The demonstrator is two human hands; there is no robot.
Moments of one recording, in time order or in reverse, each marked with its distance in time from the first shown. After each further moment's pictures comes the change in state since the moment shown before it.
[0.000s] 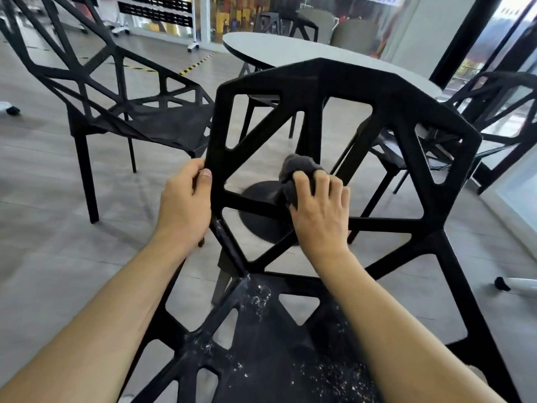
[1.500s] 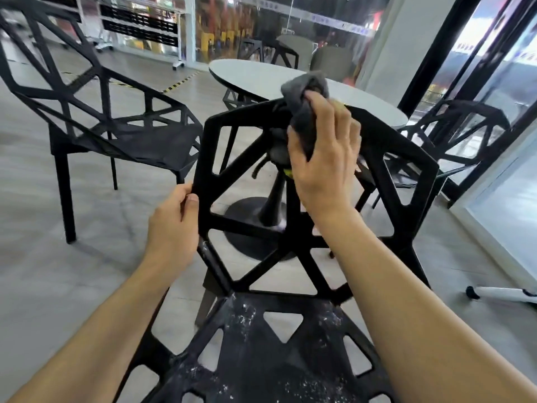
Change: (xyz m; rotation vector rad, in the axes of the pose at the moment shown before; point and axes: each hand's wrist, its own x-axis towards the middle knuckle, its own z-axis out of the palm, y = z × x) left_hand 0.004 -0.010 0.001 -0.005 -0.014 0.015; right_hand 0.111 0.011 -0.072 0.401 0.267 0.127
